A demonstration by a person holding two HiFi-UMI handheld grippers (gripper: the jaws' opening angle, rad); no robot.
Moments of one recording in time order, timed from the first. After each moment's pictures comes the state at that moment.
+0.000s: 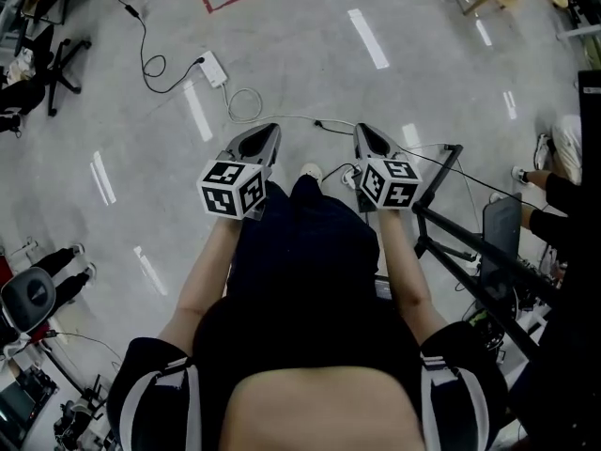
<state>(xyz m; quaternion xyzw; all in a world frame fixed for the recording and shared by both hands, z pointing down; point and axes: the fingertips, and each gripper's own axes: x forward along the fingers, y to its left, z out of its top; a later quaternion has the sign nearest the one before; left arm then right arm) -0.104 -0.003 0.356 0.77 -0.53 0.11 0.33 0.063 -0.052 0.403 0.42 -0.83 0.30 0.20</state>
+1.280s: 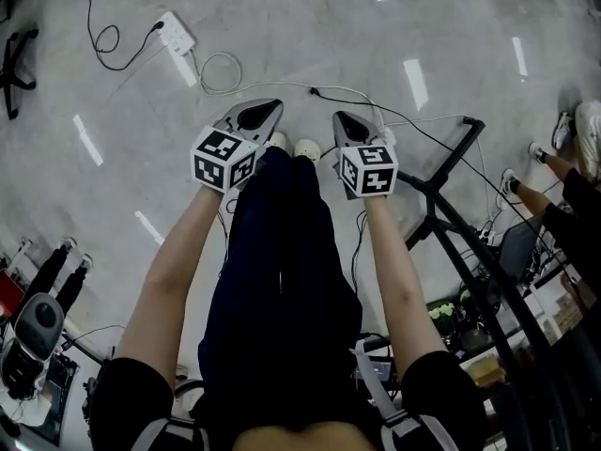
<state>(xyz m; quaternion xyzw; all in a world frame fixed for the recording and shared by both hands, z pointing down) -0.106 -0.103 0.591 0.82 -0.40 0.17 0.37 0.013 -0.099 0.646 0.37 -0.80 0.36 0.31</state>
